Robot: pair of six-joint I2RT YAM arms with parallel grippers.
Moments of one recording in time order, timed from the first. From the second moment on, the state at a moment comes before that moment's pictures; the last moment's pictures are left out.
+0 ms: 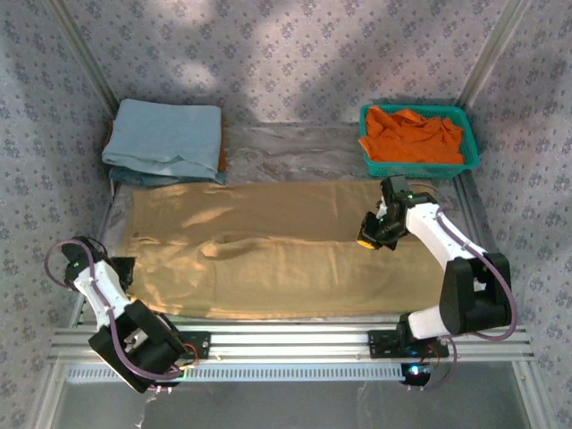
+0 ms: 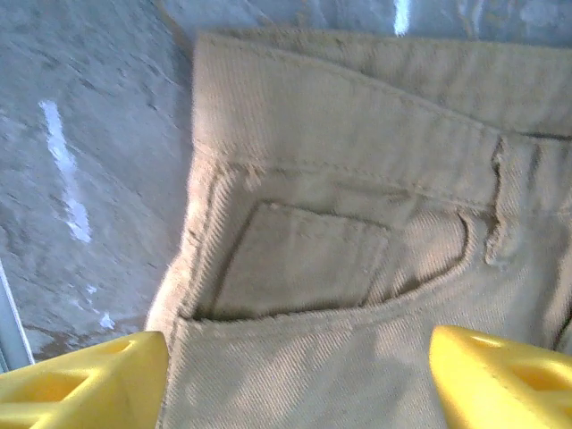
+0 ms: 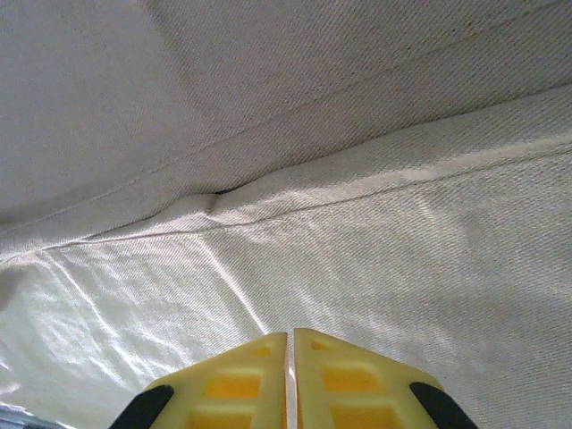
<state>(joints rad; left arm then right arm) 0.78 1.02 0.61 -0.87 0.09 -0.80 0.16 1.41 0.94 -0.88 -0.36 0.57</state>
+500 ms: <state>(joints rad) 0.81 1.06 0.52 -0.80 0.03 -0.80 0.17 1.36 0.89 -0.87 -0.38 0.58</state>
